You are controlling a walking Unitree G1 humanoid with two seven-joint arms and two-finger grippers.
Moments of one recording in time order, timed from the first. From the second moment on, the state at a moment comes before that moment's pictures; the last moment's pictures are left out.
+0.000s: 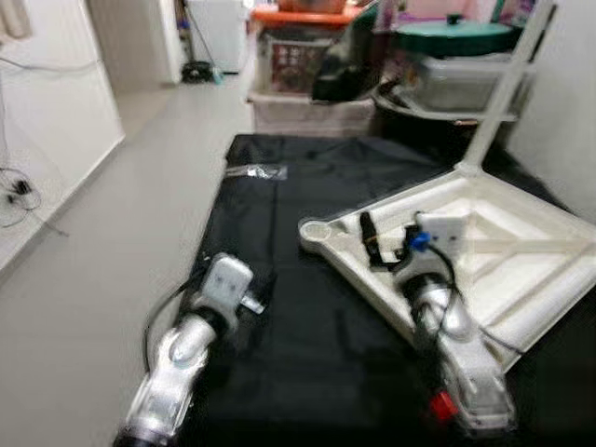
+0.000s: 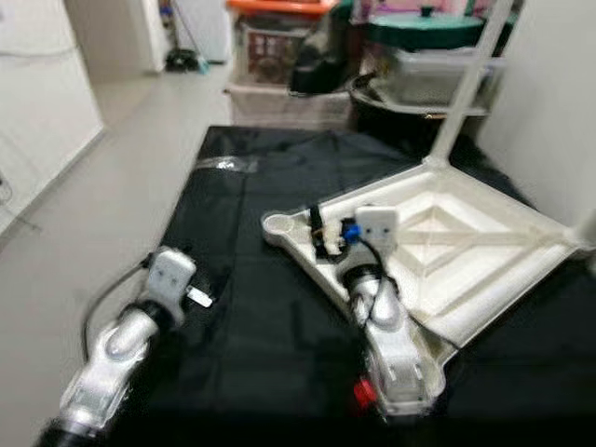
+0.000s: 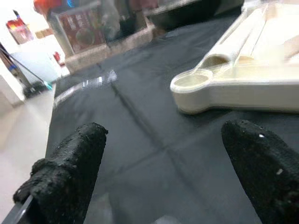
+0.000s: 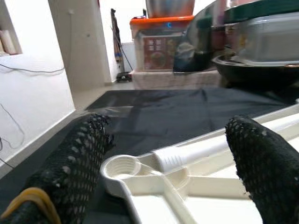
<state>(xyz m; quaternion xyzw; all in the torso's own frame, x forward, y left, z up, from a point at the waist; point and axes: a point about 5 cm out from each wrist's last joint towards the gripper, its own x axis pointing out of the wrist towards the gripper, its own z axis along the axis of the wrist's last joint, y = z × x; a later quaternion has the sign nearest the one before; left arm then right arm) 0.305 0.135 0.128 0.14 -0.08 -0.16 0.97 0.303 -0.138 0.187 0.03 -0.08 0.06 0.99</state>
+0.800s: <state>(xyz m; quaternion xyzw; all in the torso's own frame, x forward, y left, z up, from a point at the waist) 0.259 0.154 0.215 0.22 -0.23 -0.08 0.94 0.293 -0.133 0.183 0.00 -0.10 0.06 0.99</state>
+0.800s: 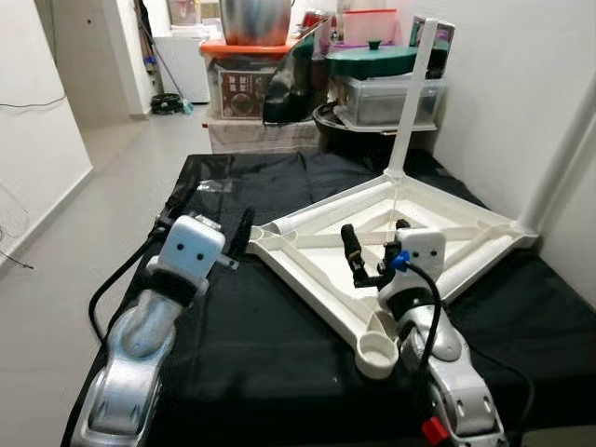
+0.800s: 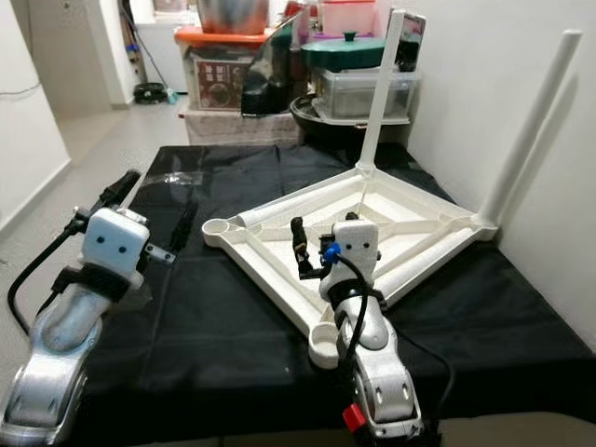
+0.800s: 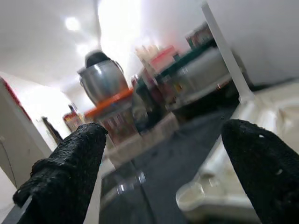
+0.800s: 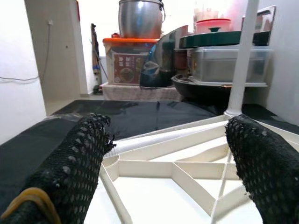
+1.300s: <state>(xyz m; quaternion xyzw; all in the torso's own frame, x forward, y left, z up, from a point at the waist) 0.222 0.163 0.199 0.23 -0.17 -0.09 0.95 0.287 -0.138 0.183 -0.01 -0.11 0.05 0.99</state>
